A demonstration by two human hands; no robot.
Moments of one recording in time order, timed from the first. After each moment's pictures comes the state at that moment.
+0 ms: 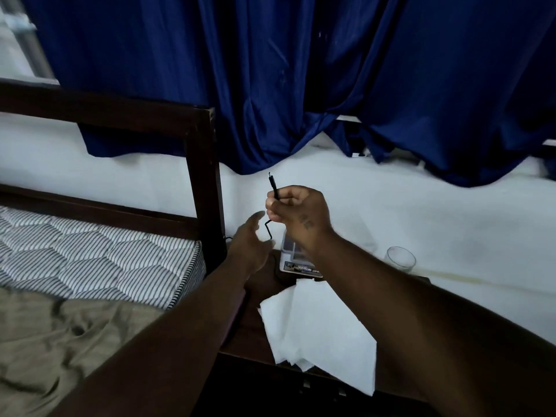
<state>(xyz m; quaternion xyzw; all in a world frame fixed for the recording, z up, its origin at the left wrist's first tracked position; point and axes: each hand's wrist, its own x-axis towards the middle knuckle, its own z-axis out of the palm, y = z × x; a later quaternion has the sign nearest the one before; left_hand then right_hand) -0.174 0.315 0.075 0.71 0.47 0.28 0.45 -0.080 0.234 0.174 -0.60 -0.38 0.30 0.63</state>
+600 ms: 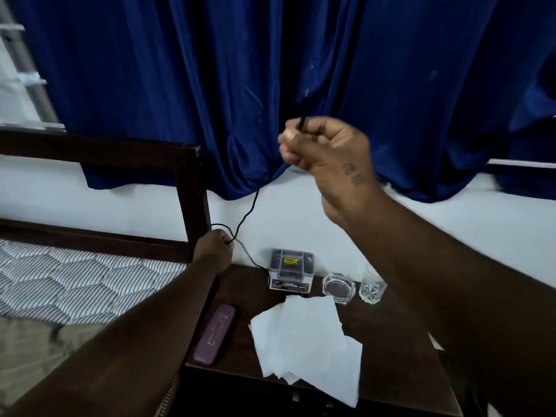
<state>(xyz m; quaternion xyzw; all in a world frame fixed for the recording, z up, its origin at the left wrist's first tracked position) -0.198 0.341 0.118 0.76 0.54 0.25 0.26 -0.070 0.151 0.329 -0.42 -0.44 0.25 0.76</state>
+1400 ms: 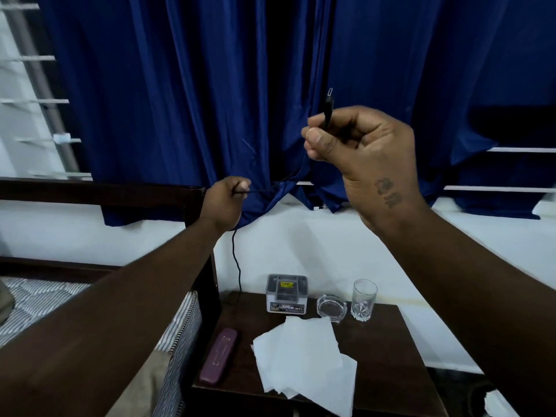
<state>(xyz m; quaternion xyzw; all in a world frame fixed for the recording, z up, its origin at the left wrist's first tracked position) -0.194 0.297 0.300 0.78 0.30 0.45 0.31 -0.086 0.038 0.403 -0.40 -0.57 0.01 0.72</state>
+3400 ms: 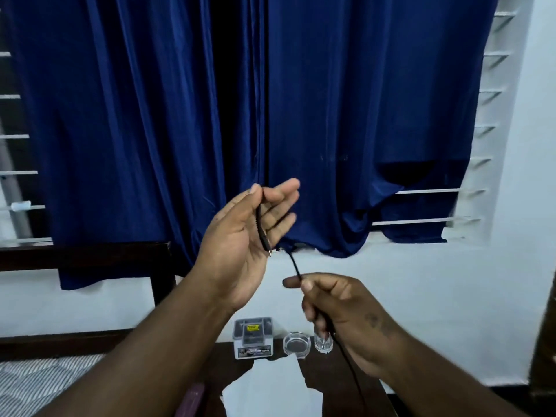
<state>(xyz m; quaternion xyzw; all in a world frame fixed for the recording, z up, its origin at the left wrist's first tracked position) -0.236 0.018 0.416 0.55 -0.06 0.39 0.74 -0.114 -0.098 0.328 -0.54 -0.46 0.28 0.65</state>
